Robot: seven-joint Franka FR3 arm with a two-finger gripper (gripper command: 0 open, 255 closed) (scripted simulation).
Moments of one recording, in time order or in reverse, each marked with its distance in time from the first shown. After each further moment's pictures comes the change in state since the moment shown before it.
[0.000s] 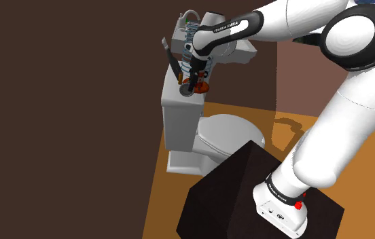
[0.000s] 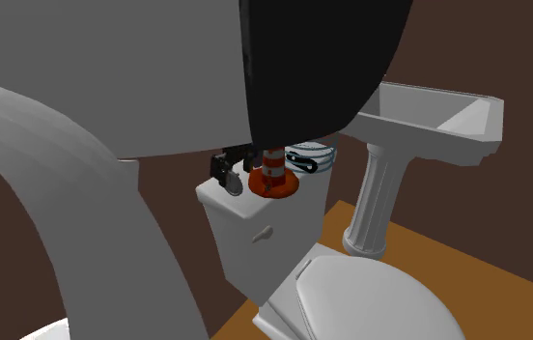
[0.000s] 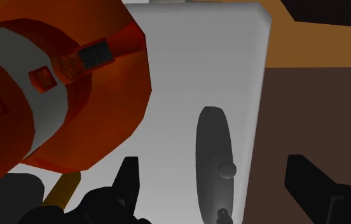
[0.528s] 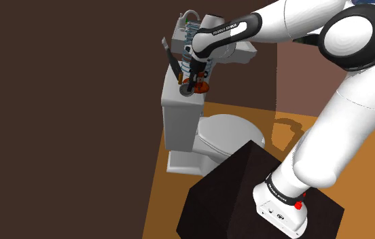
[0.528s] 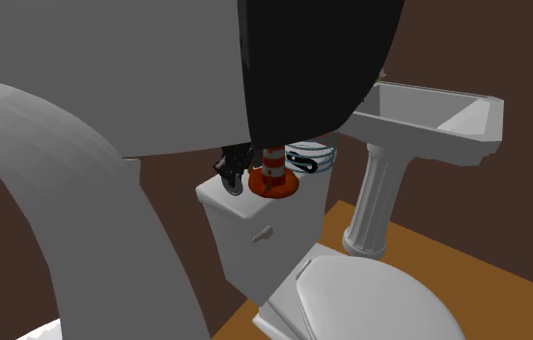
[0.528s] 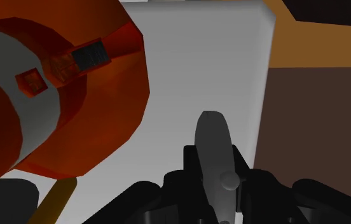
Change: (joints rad) arm 0.001 0.008 0.001 -0.012 0.004 0.021 -0.002
